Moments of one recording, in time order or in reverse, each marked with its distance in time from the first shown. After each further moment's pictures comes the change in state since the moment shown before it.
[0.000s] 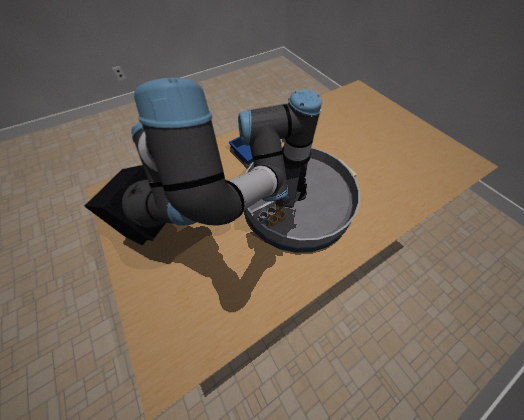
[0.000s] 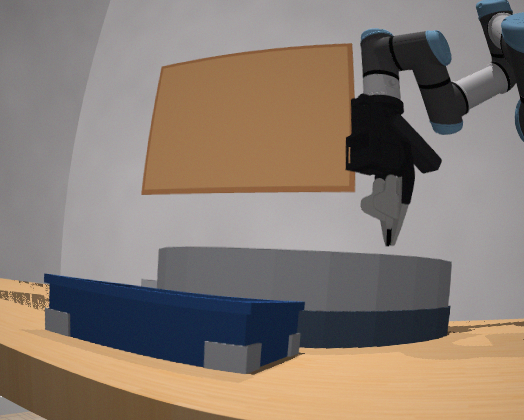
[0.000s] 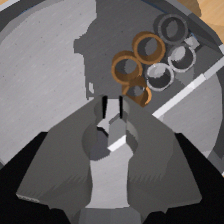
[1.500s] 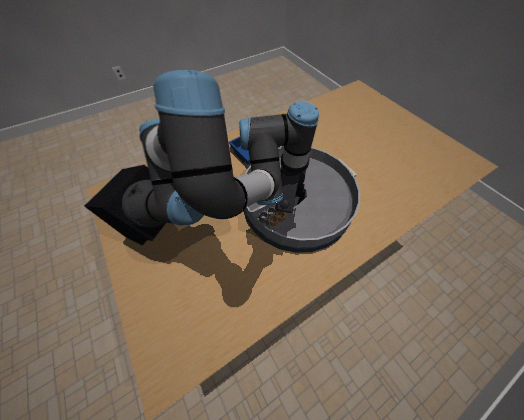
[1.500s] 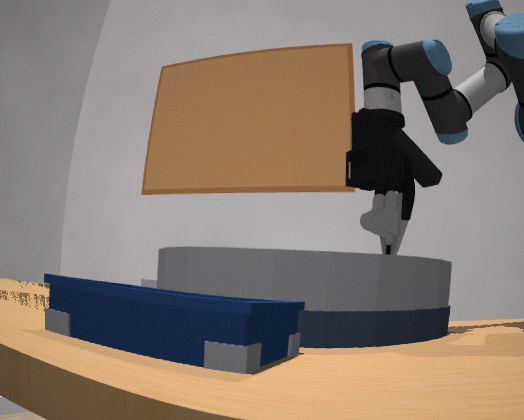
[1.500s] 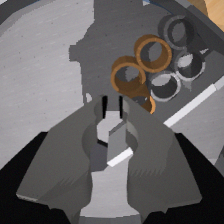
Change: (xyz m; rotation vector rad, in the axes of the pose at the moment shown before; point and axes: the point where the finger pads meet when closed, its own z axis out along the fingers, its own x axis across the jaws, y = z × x) arm 0.000 0.000 0.024 0.000 0.000 0.000
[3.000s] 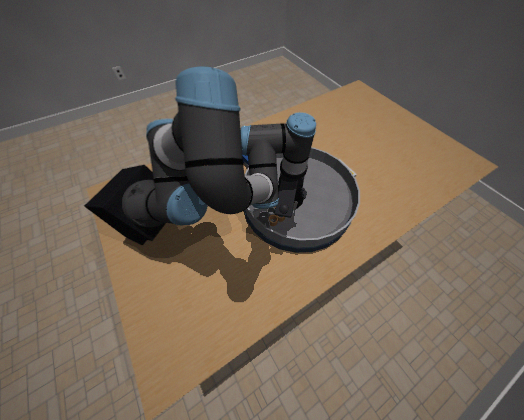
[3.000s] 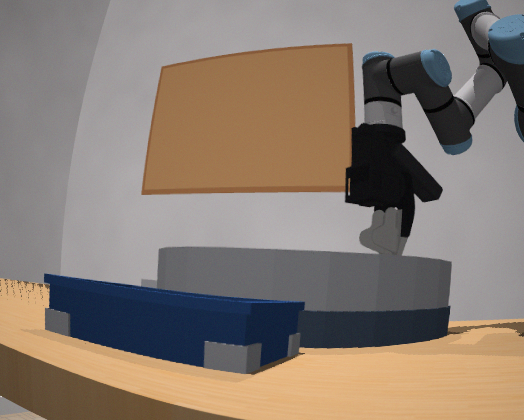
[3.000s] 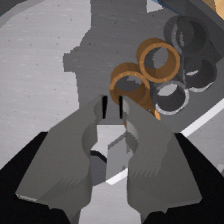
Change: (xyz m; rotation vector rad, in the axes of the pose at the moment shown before) arm 0.000 0.000 0.025 0.000 0.000 0.000
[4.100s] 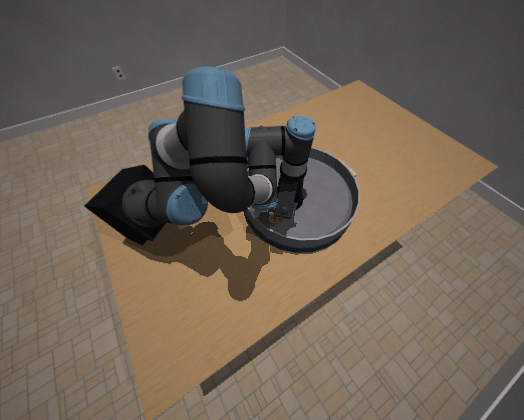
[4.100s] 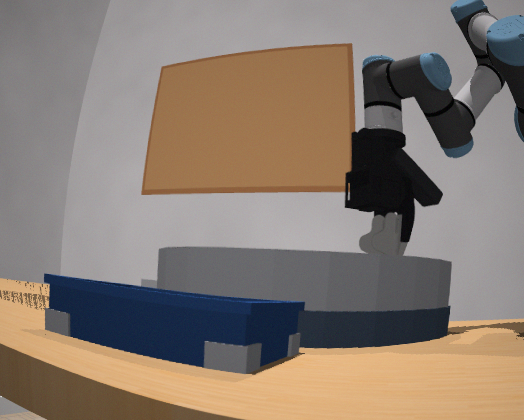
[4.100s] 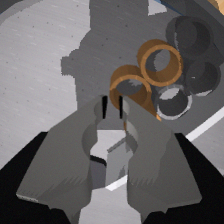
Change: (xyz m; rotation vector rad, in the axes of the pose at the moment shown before) arm 0.000 0.000 0.007 0.000 0.001 0.000
